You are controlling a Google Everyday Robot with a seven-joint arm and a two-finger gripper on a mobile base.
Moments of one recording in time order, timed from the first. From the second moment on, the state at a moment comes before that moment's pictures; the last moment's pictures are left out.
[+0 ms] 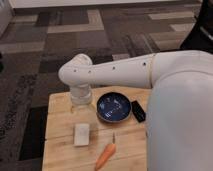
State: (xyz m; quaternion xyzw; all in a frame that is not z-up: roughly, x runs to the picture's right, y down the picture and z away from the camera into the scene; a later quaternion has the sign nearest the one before) arm -0.102 0.099 0.704 -0.26 0.23 0.64 0.68
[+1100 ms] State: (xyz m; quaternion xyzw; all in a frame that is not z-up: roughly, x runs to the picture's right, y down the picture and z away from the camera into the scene) arm 0.011 0.083 0.687 -0.24 0.25 0.66 0.66
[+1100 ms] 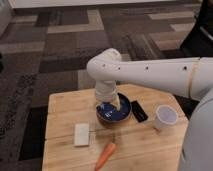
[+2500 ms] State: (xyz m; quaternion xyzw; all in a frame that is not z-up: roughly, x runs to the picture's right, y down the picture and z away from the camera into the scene) arm 0.173 0.066 0.662 -0.21 0.25 0.66 0.68
